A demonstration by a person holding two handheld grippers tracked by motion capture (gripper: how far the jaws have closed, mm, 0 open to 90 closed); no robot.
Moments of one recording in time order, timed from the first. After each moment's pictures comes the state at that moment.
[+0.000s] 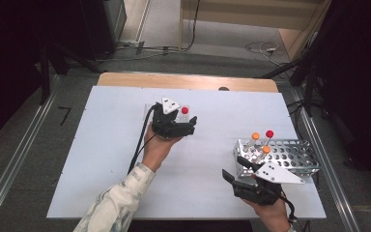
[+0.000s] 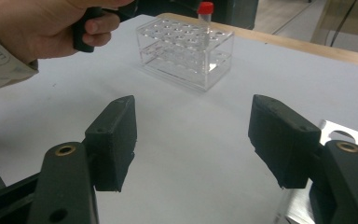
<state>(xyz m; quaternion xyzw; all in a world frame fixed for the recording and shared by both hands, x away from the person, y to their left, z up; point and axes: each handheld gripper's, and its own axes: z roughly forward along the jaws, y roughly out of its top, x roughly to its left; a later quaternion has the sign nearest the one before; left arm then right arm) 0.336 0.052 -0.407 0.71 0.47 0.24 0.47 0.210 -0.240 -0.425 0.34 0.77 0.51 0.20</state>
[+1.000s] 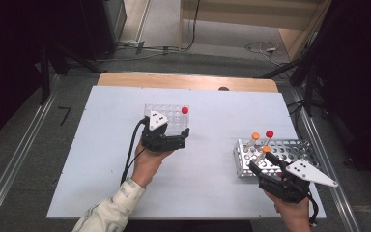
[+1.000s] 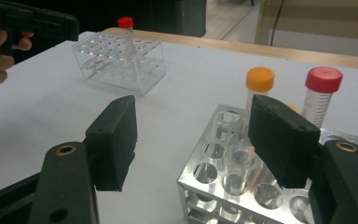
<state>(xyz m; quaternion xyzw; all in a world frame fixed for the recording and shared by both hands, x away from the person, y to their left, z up) 0.304 0.071 -0.418 0.71 0.46 0.22 0.49 0.218 -0.292 -0.417 0.42 0.72 0.50 0.25</state>
